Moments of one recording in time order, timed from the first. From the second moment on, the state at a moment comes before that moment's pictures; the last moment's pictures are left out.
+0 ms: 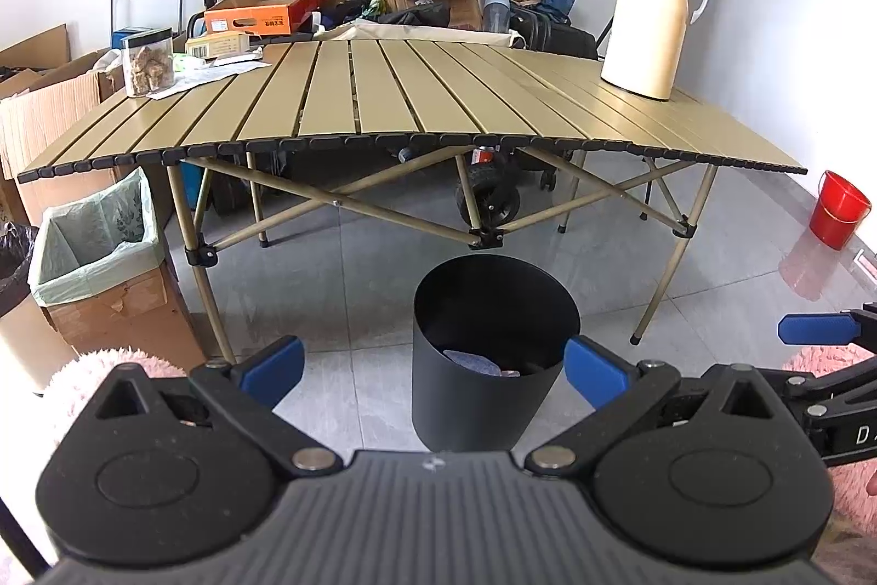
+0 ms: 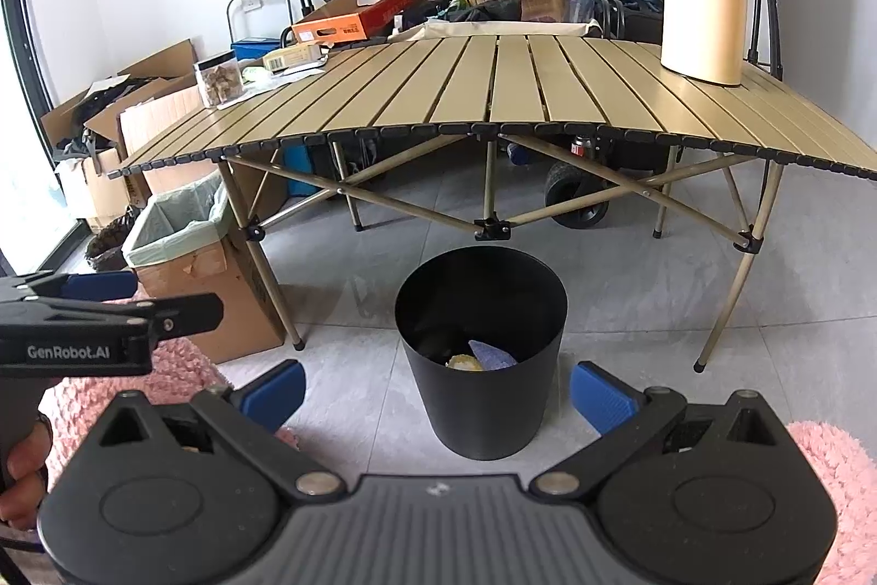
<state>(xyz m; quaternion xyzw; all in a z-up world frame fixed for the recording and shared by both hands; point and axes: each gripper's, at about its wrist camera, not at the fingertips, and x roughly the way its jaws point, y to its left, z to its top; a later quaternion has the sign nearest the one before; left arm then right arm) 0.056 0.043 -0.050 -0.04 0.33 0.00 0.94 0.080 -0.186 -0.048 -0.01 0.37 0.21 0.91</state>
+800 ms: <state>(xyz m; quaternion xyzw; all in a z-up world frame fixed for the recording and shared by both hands) 0.054 0.047 -0.049 -0.05 0.32 0.00 0.95 0.081 -0.185 -0.047 -0.02 0.37 0.20 0.91</state>
